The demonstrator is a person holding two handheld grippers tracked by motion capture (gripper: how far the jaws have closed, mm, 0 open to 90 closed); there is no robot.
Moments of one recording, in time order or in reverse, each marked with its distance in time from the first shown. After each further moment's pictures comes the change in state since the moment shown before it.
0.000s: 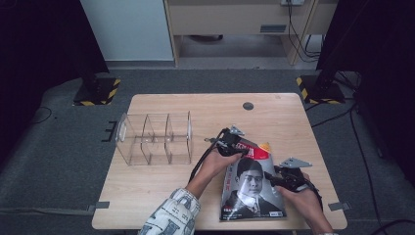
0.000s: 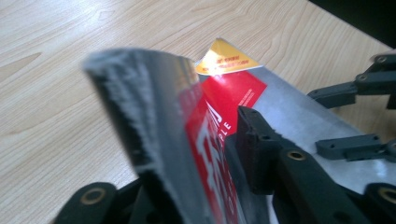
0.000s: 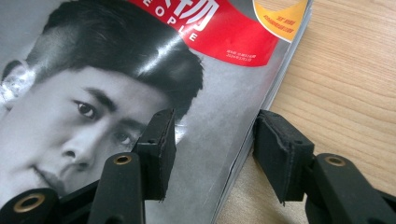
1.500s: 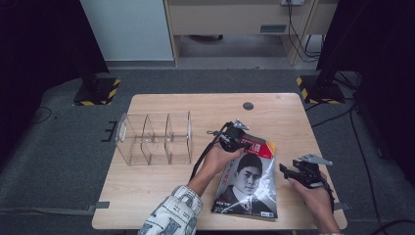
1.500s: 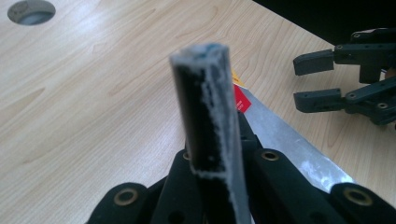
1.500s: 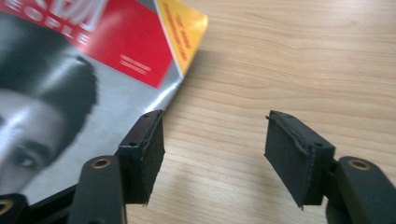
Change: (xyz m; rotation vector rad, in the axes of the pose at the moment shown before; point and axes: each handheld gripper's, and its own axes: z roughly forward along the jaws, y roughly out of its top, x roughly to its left) left arm -0.015 0.028 -0.020 0.001 -0.011 0.052; right arm -0.039 -0.002 -0.022 -0.067 -0.165 0.171
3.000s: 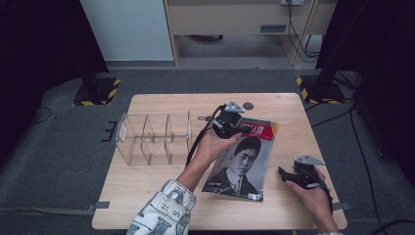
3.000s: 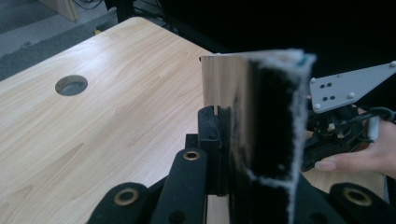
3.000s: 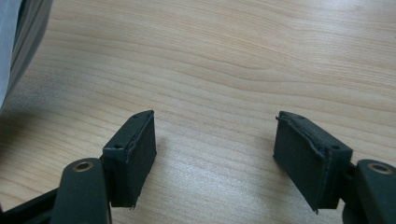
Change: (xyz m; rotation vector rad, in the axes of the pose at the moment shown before) left arm -0.009 0.044 -0.071 -0.141 -0.012 0.031; right arm 0.001 -0.008 0.012 0.058 -0.053 -0.086
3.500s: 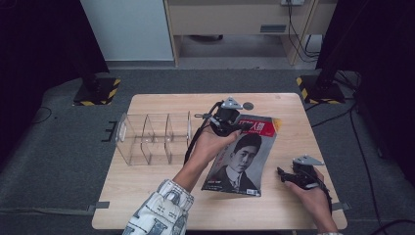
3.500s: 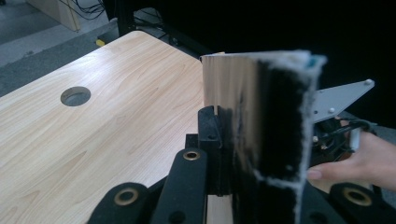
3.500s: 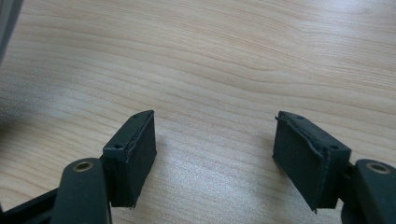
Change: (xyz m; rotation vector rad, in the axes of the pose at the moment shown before) left arm -0.004 0.009 -0.019 -0.034 -0.008 -0.008; right arm 0.004 0.000 0.000 0.001 0.015 -0.005
